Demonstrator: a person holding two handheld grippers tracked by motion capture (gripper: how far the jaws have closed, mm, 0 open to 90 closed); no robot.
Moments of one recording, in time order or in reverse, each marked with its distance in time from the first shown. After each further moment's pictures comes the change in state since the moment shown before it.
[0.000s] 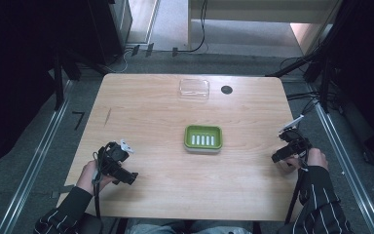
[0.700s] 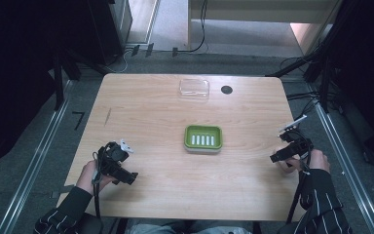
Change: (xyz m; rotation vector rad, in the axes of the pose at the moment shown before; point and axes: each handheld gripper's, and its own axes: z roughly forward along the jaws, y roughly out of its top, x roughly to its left) left arm 0.000 0.000 -0.001 -0.001 0.000 0.004; right arm 0.012 -0.008 -0.022 -0.074 -0.002 -0.022
